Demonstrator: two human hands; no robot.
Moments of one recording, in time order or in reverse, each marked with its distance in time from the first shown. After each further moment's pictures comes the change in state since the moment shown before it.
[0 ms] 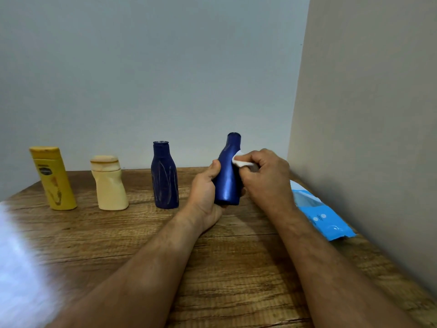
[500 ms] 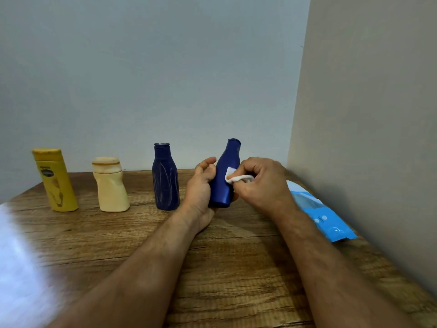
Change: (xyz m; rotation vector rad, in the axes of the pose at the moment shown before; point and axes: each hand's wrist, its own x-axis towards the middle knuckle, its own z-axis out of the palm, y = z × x) left_hand 0.004 0.006 -0.010 0.083 0.041 0.066; right_hand -0.005 -0.006 -0.006 0.085 -0.213 -0.061
